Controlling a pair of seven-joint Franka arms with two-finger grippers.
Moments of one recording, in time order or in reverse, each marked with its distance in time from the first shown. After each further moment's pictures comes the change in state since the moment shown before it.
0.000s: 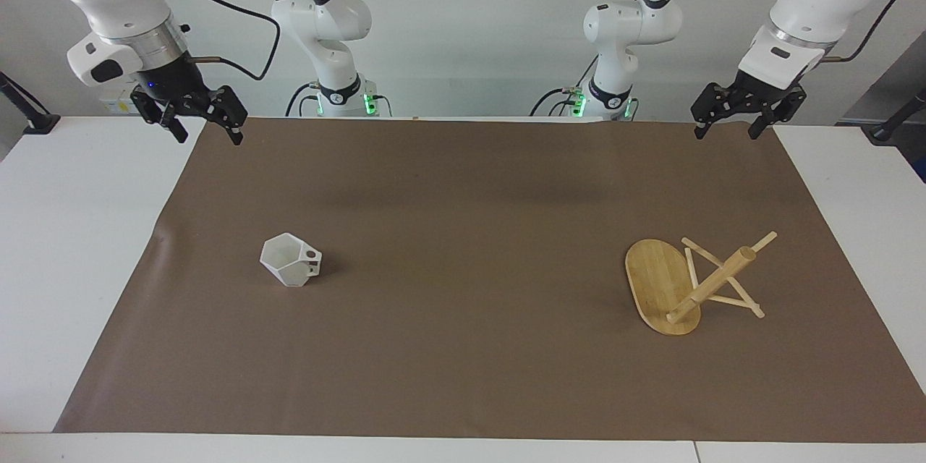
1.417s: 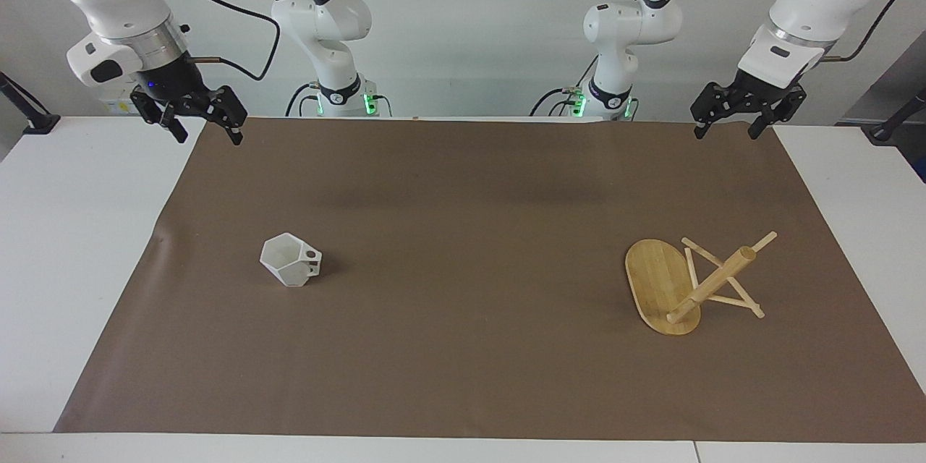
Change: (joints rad) left arm -0.001 -0.001 -0.005 0.000 0.000 0.006 0.001; right arm 0.000 0.000 0.000 0.000 0.000 0.000 0.000
